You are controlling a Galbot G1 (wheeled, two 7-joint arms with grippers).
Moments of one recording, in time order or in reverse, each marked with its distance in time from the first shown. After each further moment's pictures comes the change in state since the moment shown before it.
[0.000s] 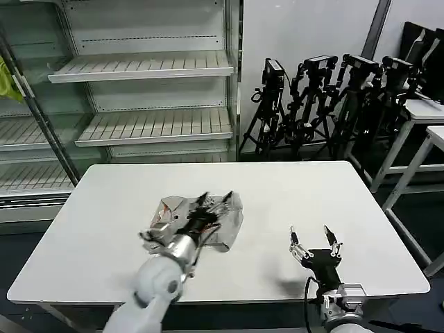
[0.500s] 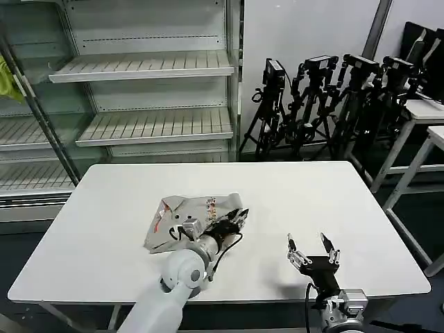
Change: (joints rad) left arm -0.163 -0.057 0.171 0.202 -0.188 0.158 -0.081; right arm -0.045 -0.003 0.018 0.030 0.072 -0.034 -0.020
